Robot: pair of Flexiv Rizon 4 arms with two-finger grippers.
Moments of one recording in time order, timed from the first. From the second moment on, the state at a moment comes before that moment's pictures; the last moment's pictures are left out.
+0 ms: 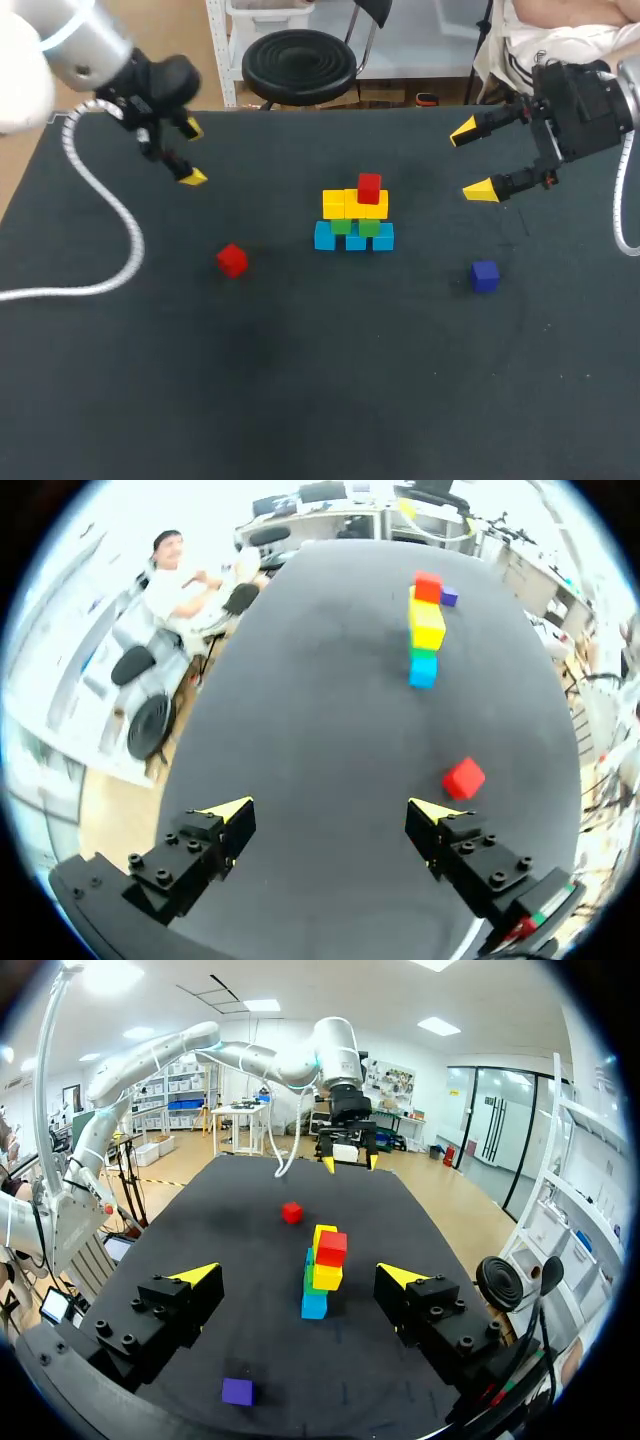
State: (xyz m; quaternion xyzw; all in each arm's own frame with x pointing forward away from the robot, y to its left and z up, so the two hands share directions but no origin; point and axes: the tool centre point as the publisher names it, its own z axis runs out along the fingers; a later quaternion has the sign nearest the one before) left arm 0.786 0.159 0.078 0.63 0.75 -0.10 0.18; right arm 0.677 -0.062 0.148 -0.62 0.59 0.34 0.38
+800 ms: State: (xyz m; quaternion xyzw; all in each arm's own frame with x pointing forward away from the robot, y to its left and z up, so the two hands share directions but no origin) left arm 0.713 0.137 0.112 0.54 0.83 -0.10 0.07; right arm 0.677 -0.062 0.148 -0.62 0.59 0.34 0.38
